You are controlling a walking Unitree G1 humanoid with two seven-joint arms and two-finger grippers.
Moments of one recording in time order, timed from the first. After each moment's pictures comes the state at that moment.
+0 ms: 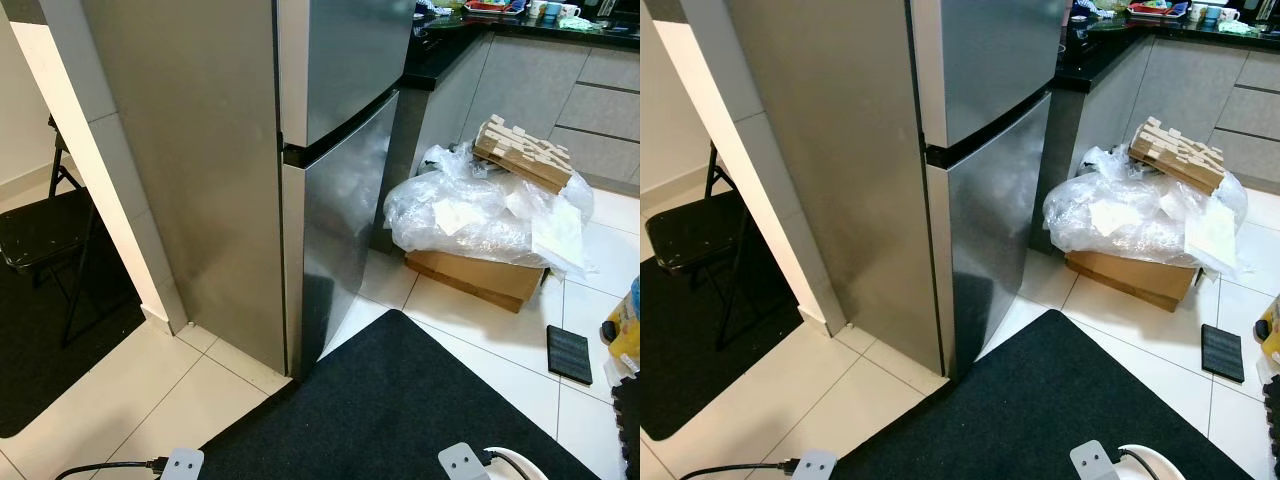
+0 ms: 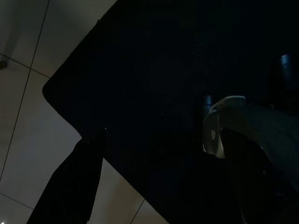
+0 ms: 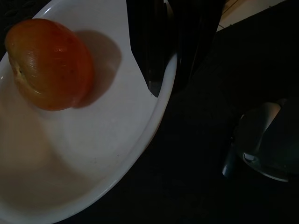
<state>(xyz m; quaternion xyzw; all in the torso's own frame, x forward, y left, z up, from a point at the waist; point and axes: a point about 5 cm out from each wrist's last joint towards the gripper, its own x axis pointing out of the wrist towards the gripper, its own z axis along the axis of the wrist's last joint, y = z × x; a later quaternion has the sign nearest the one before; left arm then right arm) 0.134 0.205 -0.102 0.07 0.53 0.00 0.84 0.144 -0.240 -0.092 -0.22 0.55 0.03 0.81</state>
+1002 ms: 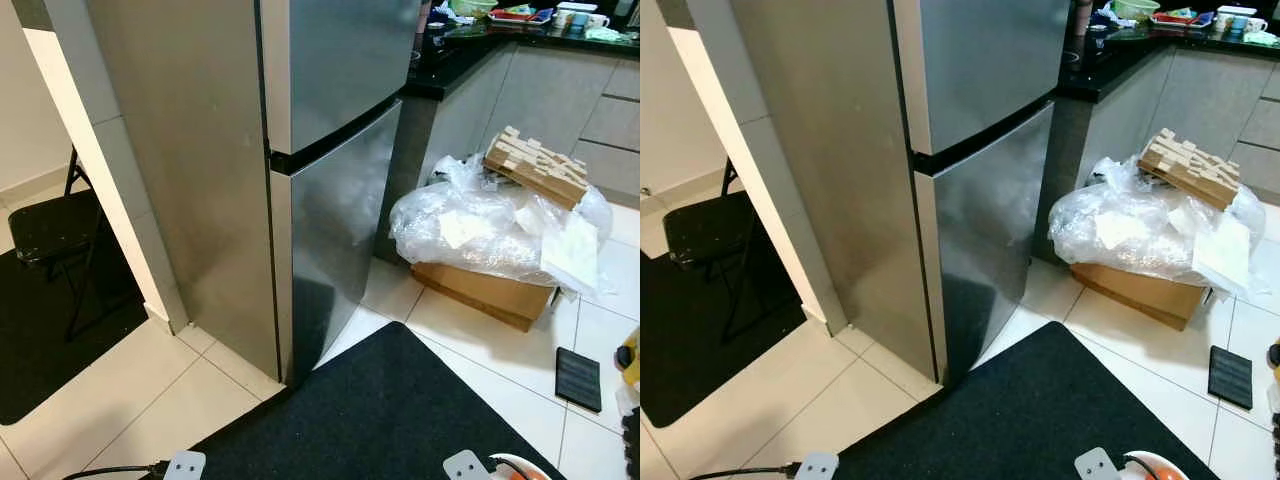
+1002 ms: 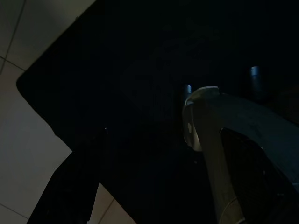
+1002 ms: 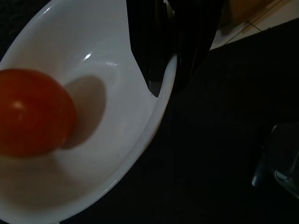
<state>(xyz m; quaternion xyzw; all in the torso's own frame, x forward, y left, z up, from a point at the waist) 0.131 0.202 -0.103 0.06 0.54 -0.01 0.84 0.136 -0.247 -0.093 -0.23 0.56 0.03 0.80</state>
